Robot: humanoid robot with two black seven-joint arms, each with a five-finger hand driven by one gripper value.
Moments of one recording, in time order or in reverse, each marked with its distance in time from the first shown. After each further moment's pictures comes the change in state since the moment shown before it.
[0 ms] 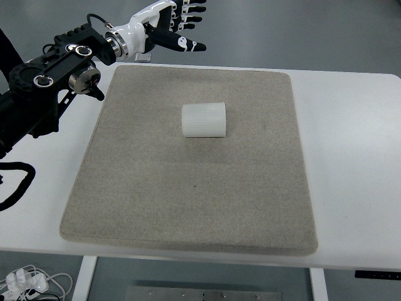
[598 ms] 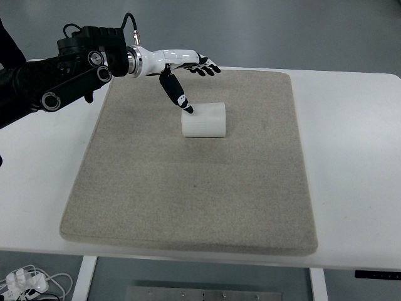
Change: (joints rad) left arm -0.115 0.105 0.312 -0.257 0.382 -0.033 0.152; right arm 0.000 0.000 0.000 0.000 0.000 0.000 0.000
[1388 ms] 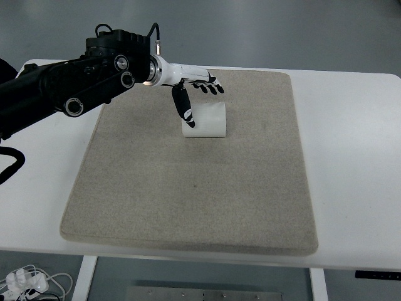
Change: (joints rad) left arm -0.022 -0.109 -0.001 0.023 0.079 -0.090 0.151; right arm 0.000 0.000 0.000 0.000 0.000 0.000 0.000
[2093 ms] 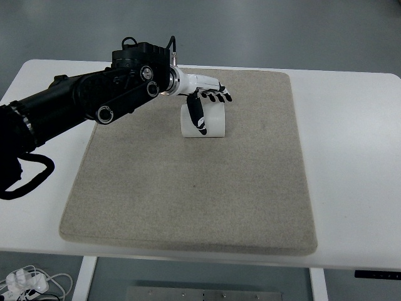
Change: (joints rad) left arm 0.019 -0.128 -0.002 0.148 -0.005 0.012 0.044; right arm 0.000 0.000 0.000 0.000 0.000 0.000 0.000
